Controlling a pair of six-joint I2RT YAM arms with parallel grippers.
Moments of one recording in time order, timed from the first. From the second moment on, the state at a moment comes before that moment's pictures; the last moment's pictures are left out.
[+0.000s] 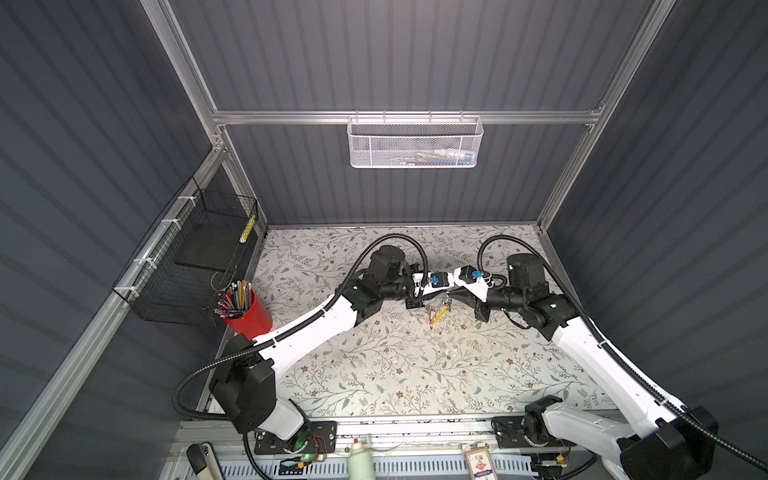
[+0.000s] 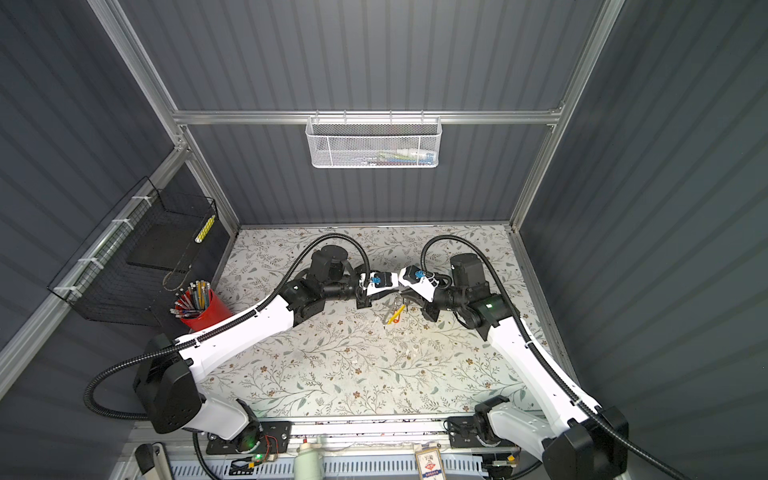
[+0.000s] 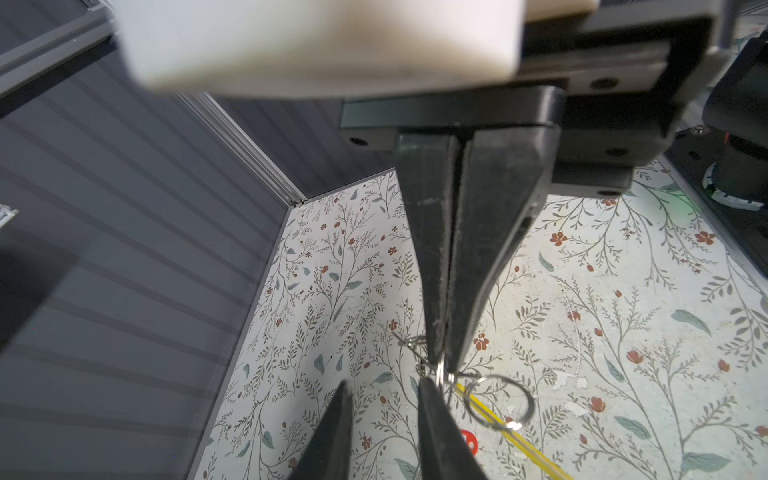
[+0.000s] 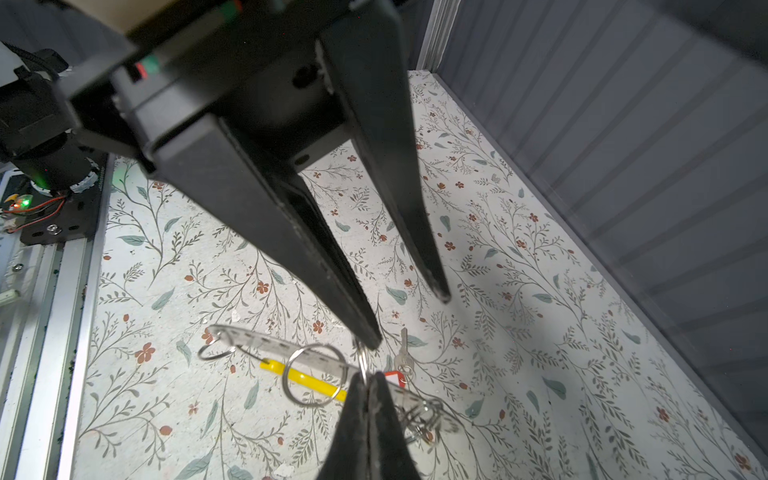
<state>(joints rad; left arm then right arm) -0.80 1.51 1.22 -0.10 0.47 0.73 0.36 1.09 0.95 -0.46 -0.64 -0.61</state>
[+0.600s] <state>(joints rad) -0.80 1.52 1.23 -0.15 0.54 0.68 0.36 1.06 0.93 -0.40 -0.62 -0.61</state>
